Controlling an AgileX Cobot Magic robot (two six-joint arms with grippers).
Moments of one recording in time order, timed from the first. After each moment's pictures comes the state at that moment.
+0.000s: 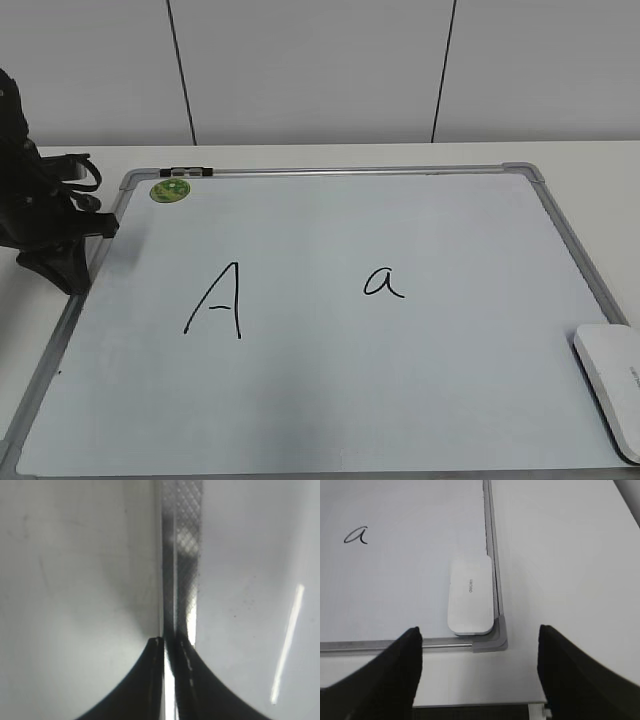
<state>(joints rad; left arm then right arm) -0.06 2.15 -1.48 -0.14 0.99 0.00 -0.08 0.00 -0.49 0.05 1.14 -0.07</state>
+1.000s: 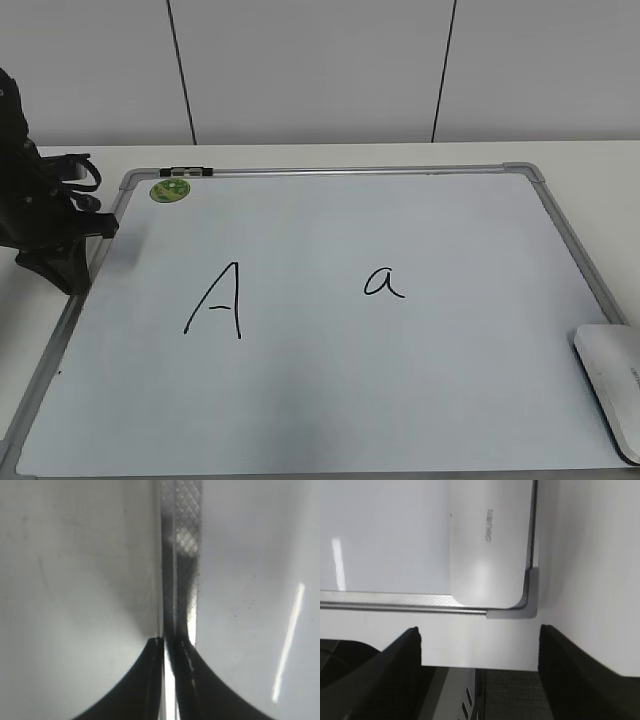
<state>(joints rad) -0.06 2.15 -1.48 -0.14 0.99 0.00 0.01 1.15 -0.72 0.07 1.04 -0.07</state>
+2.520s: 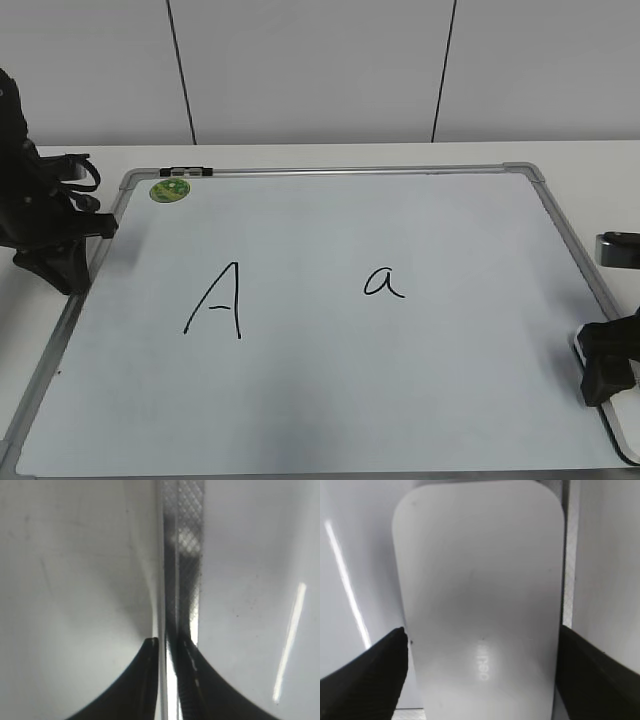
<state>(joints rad) -0.06 2.15 -1.48 -0.14 0.99 0.00 0.01 1.66 -0.78 0.08 0.74 0.01</state>
